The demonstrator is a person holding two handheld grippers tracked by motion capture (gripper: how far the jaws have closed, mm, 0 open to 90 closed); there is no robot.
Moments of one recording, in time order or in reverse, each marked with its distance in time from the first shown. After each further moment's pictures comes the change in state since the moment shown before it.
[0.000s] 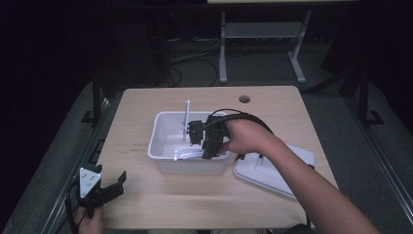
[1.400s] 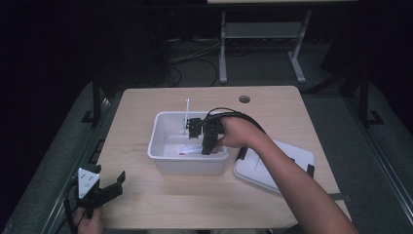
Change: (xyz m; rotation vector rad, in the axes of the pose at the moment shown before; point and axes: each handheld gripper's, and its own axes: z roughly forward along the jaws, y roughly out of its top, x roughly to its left) left arm 0.002 -0.001 -0.001 -0.006 0.005 -0.007; right arm -0.041 -0.002 0.046 0.036 0.044 0.079
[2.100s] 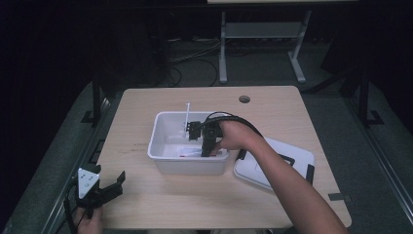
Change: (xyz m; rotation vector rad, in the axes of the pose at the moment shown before) left arm 0.000 0.000 0.000 0.003 0.002 0.002; right arm -0.011 -0.001 0.027 0.002 0.039 0.023
